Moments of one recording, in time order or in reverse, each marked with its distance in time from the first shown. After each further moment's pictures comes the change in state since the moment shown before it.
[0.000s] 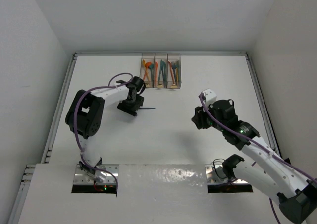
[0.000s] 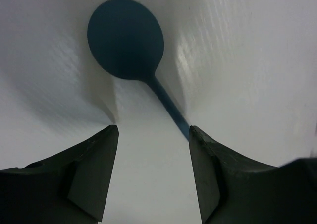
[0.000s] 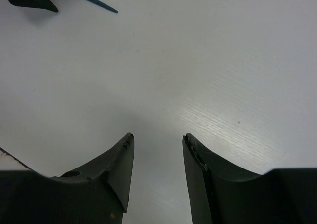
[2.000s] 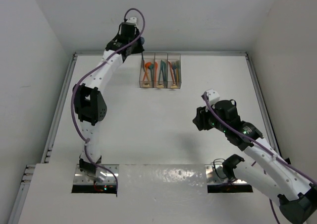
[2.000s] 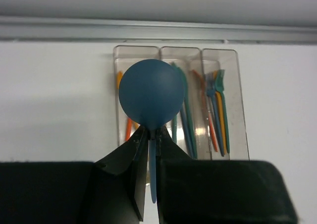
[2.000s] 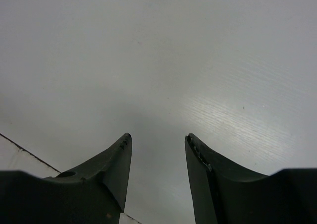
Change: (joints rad) left arm 0.141 0.250 0.913 0.182 0.114 1.226; right arm 0.000 -0.041 0.035 -0.091 0.005 0.066
